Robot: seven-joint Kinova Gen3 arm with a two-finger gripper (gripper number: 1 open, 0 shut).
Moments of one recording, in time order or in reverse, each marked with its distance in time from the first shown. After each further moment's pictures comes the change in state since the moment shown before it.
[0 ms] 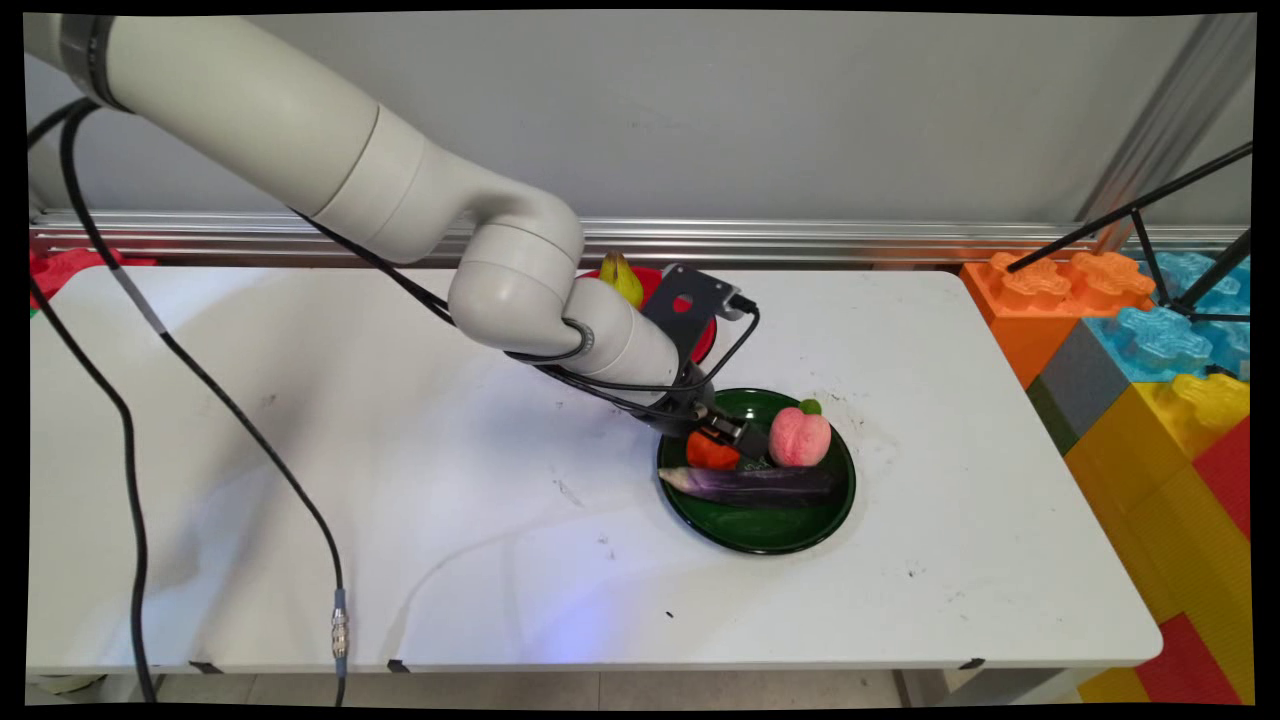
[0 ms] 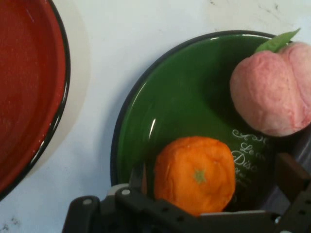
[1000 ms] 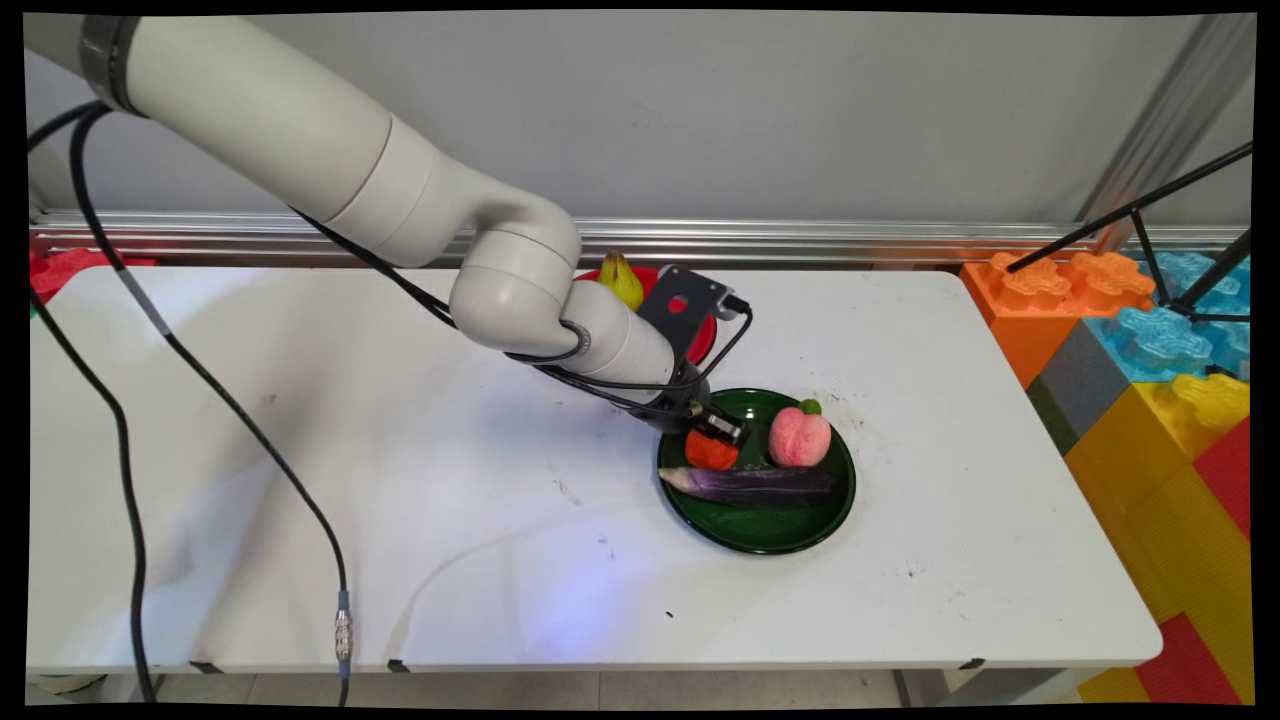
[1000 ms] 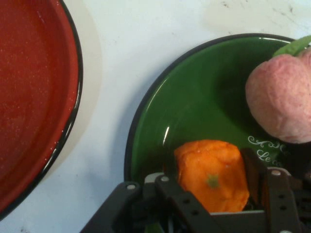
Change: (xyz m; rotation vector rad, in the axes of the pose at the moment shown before) arm -0.001 -0.010 0.010 0.003 0.002 0.001
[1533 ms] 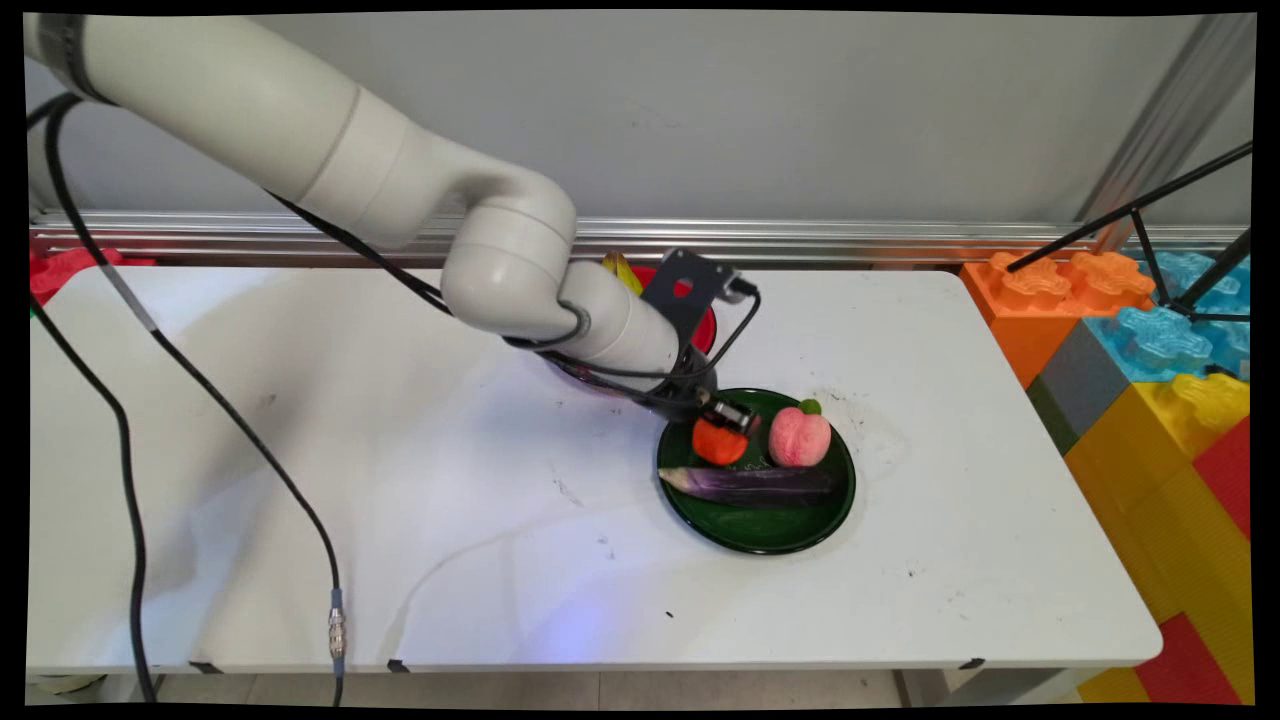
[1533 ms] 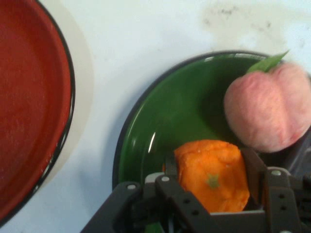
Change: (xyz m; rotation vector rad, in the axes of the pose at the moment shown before) arm 0.011 0.009 -0.022 -0.013 0.026 0.009
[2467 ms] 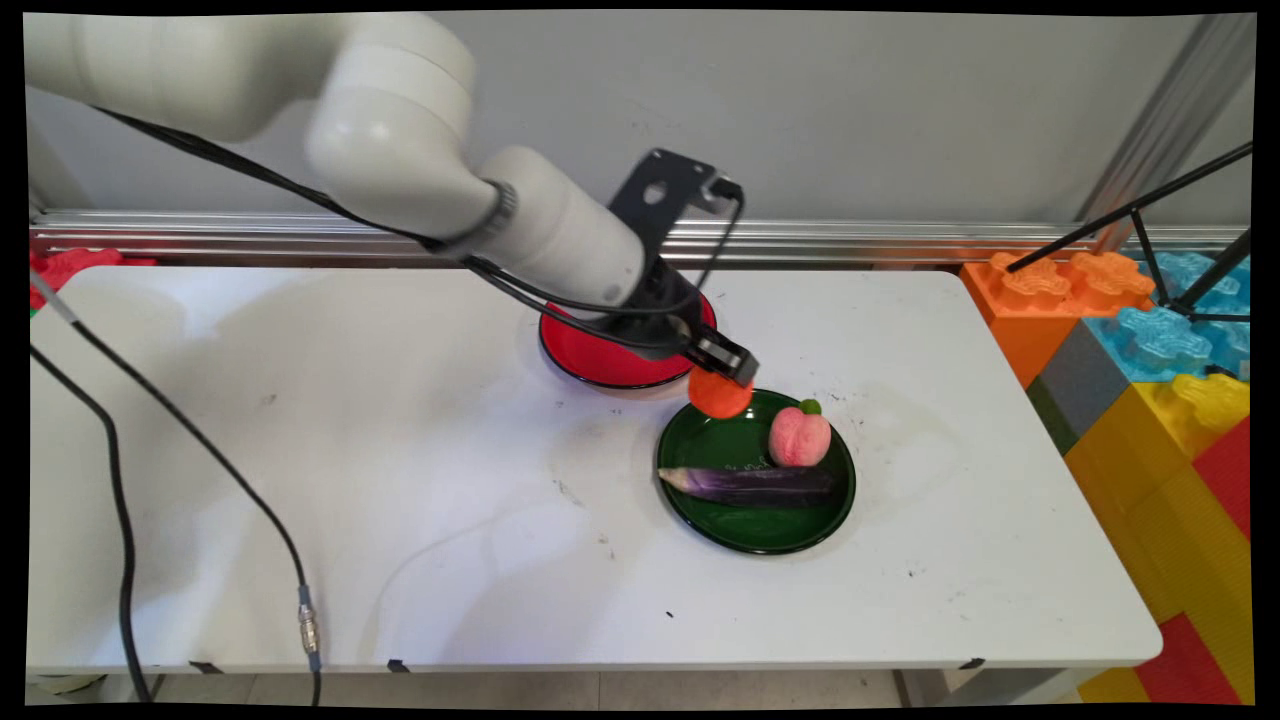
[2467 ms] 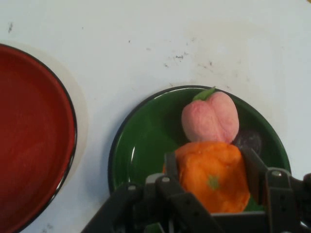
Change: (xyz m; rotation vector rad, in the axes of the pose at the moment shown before) arm 0.022 0.001 -0.105 -0.068 0.051 0.081
